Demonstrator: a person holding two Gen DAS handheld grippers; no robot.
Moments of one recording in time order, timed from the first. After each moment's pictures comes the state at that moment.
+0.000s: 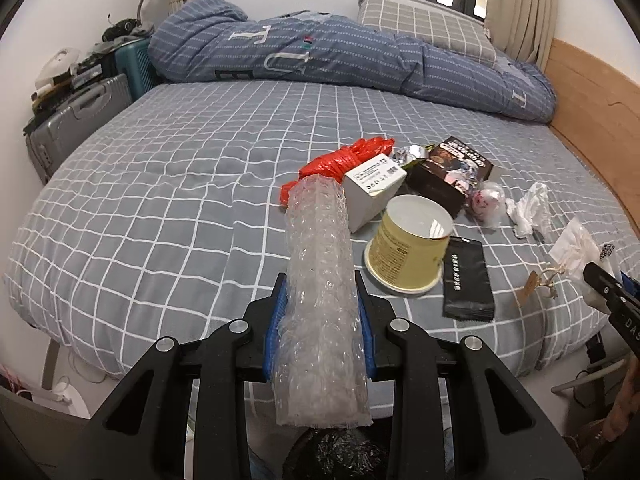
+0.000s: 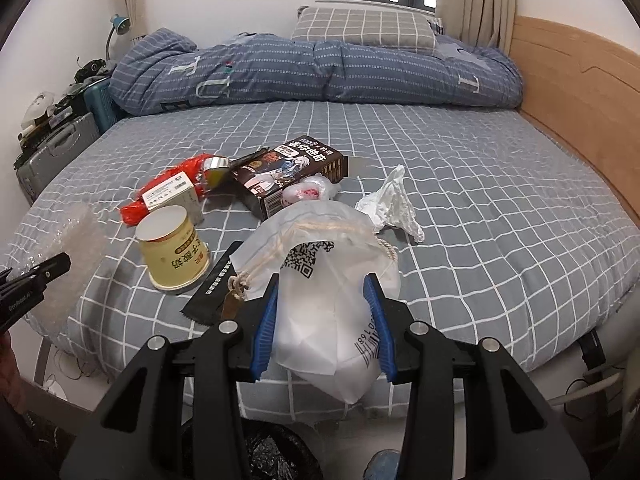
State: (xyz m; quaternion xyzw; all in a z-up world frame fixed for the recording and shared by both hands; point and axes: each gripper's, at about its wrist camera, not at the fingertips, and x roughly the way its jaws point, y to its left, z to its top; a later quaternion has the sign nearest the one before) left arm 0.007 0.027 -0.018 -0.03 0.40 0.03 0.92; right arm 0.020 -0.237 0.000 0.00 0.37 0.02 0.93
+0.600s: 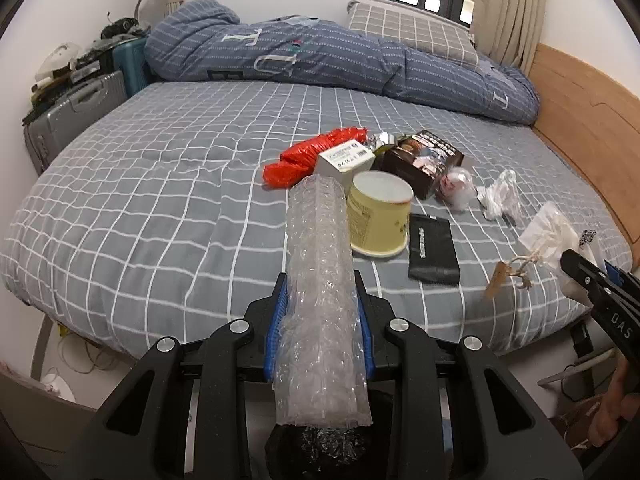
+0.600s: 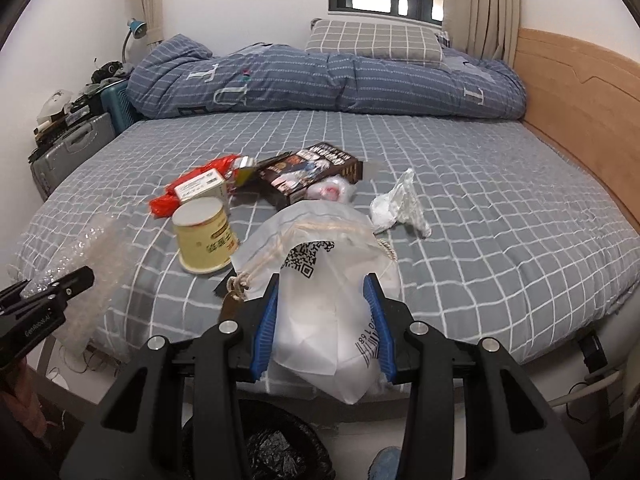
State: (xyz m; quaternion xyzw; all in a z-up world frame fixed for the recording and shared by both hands) left arm -0.046 0.010 -0.021 -0.04 0.39 0.01 0.92; right arm -0.024 -0.220 0.006 -0.01 0.35 0.04 0.93
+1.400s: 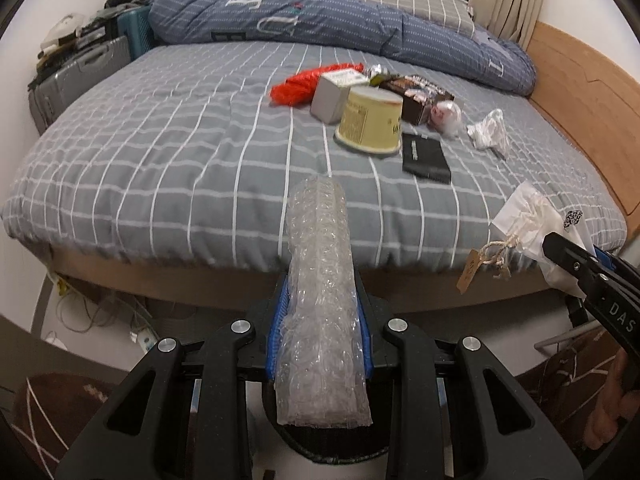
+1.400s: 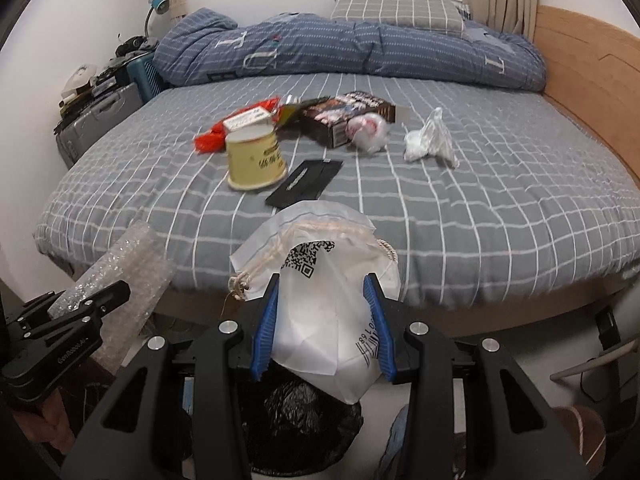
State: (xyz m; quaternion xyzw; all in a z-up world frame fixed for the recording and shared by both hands) left arm -0.126 0.010 -0.063 -0.05 0.44 0.00 0.90; right arm -0.094 -0.198 -0.025 0.00 0.40 0.08 0.91
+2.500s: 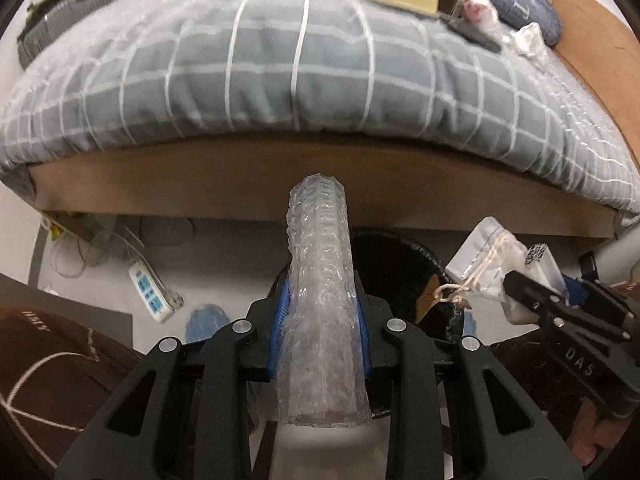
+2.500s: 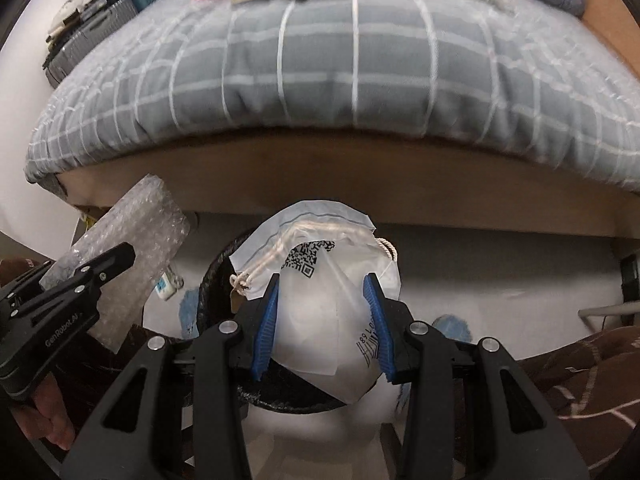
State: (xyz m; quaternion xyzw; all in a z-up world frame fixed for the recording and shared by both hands) left arm -0.136 0.014 -0.171 -0.06 0.55 0.01 0.83; right arm -0.100 -0.168 -0.166 0.00 0.57 0.11 0.82
